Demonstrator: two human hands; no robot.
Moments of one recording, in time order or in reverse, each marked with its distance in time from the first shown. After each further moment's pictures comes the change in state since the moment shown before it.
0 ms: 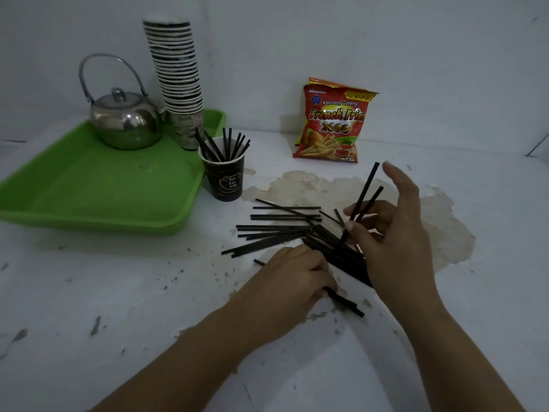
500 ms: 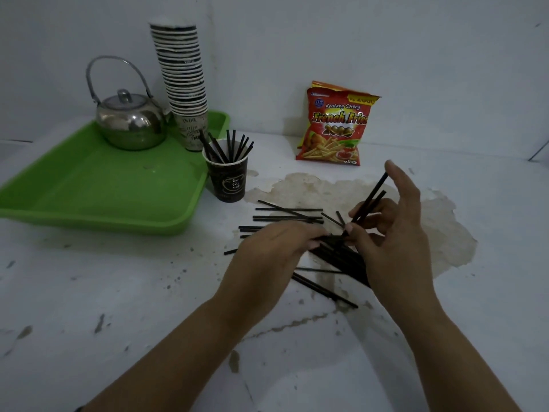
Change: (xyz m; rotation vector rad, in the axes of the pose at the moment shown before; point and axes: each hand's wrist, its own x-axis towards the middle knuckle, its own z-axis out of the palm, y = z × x) left_hand 0.001 -0.004 -0.027 -0.064 0.510 -0.053; right_hand 0.002 0.006 0.004 -0.013 0.024 -0.074
